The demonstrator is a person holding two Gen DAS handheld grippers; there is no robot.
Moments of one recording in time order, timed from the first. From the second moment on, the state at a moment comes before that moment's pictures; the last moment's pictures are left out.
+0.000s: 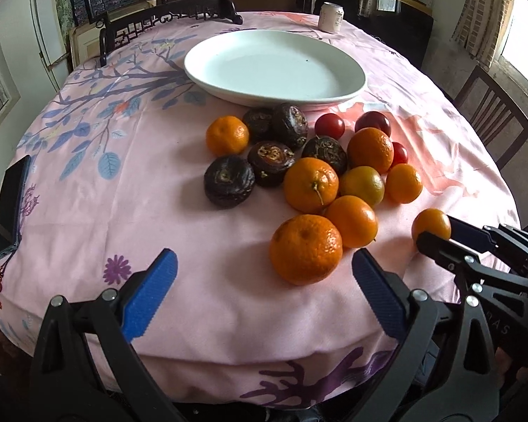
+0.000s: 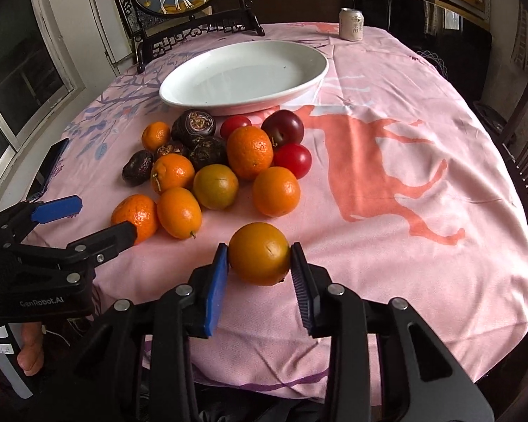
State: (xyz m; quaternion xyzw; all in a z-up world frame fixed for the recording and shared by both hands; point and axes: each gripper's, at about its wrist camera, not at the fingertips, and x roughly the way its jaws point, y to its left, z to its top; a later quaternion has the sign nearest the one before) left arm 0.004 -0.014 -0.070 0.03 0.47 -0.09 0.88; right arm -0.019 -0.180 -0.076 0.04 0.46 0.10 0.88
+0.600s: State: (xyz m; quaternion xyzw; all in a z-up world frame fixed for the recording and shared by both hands) left arm 0.008 -0.011 -0.077 -0.02 0.48 -0.15 0.86; right arm -0.012 -0.181 -0.074 0.06 0.46 0.11 0.88
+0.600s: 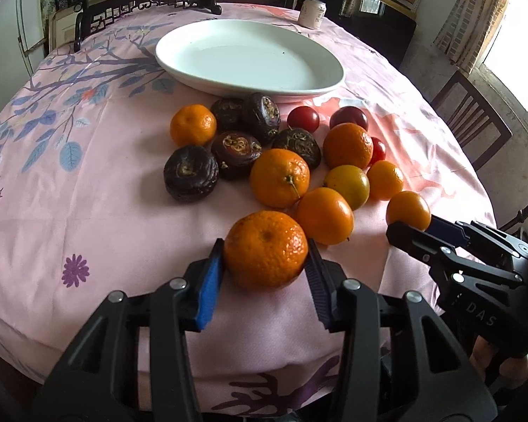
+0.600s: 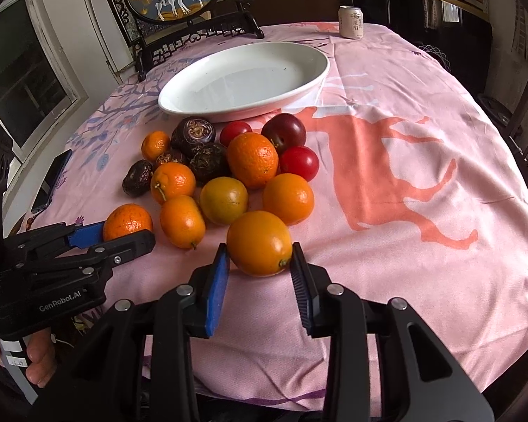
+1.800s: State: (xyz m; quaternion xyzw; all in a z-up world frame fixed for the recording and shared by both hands) left arm 0.368 -0.017 -0.033 -0.04 0.53 -0.08 0.84; right arm 0.327 -0.140 -0.054 -0.05 0.49 0.15 0.86
